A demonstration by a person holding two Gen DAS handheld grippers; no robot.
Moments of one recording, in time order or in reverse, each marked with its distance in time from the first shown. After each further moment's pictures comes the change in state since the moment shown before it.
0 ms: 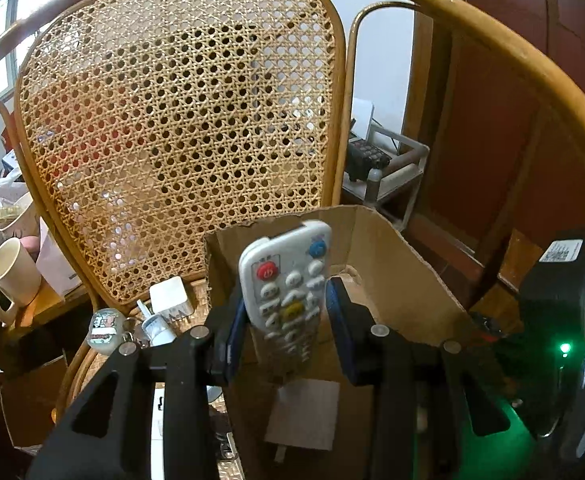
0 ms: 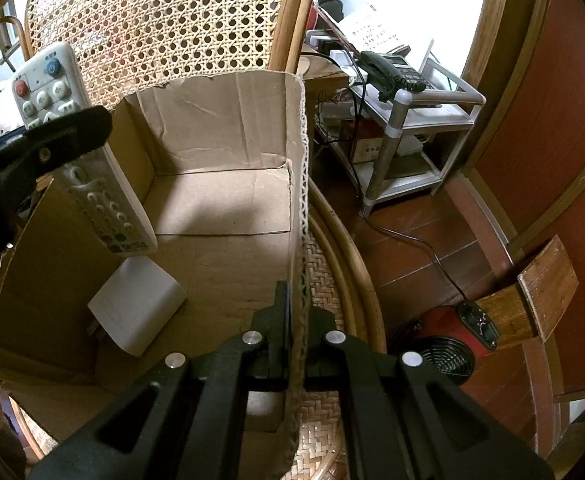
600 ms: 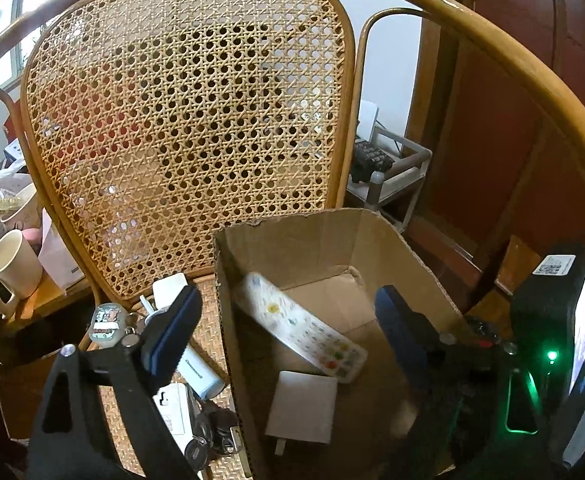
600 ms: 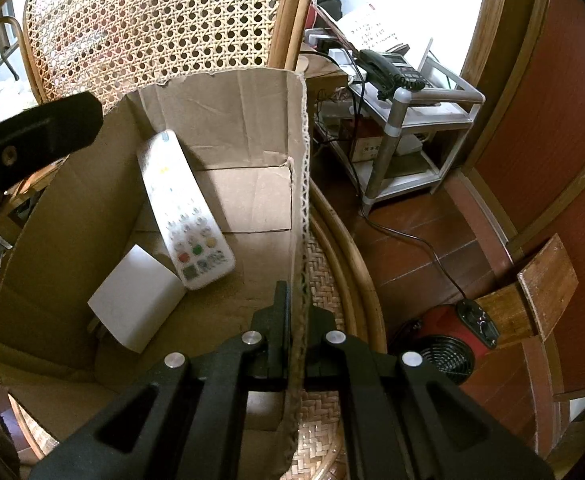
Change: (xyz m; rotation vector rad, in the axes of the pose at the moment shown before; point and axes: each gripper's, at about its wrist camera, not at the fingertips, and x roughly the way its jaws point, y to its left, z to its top) left arm -0.005 0.002 0.004 -0.026 0.013 0.008; right arm 0.000 0.000 0.004 0.001 0.004 -0.003
